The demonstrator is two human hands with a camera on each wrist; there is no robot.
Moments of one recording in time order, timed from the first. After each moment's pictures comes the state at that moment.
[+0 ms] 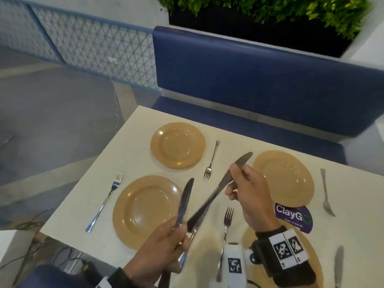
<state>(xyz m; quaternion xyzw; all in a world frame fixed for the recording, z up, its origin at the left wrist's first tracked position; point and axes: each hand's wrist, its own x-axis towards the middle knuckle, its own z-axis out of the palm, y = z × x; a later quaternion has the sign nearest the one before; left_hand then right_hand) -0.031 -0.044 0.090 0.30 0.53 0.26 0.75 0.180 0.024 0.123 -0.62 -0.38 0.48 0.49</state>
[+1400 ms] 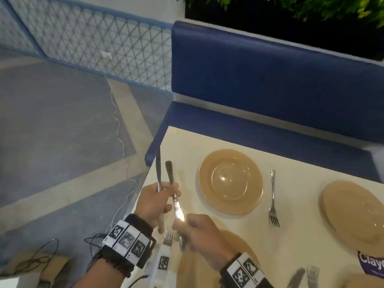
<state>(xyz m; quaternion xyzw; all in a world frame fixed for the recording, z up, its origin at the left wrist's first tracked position) -0.229 0.250 0.014 0.28 0.64 0.32 0.64 -0.094 0.169 0.047 -0.61 -0.36 0.66 0.24</state>
